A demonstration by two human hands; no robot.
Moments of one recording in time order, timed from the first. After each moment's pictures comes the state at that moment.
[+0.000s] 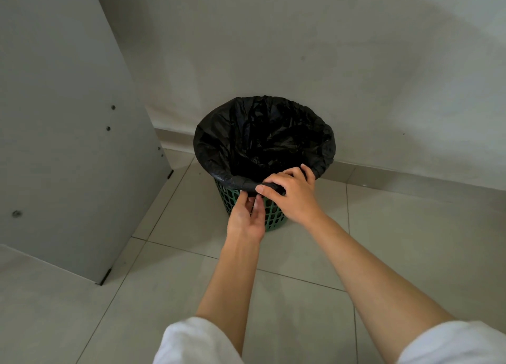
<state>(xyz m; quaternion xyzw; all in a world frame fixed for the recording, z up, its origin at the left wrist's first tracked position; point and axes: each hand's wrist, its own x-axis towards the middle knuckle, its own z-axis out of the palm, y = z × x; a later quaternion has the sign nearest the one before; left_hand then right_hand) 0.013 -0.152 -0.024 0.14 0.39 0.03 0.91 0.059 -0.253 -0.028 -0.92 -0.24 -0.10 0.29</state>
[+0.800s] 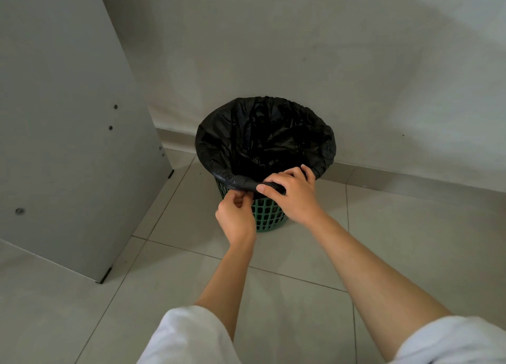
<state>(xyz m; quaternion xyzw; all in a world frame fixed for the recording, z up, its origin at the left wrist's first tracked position) 0.001 -0.151 -0.035 0.71 0.34 0.20 0.59 0.059 -0.255 -0.027 -0.93 -0.23 -0.08 0.28</state>
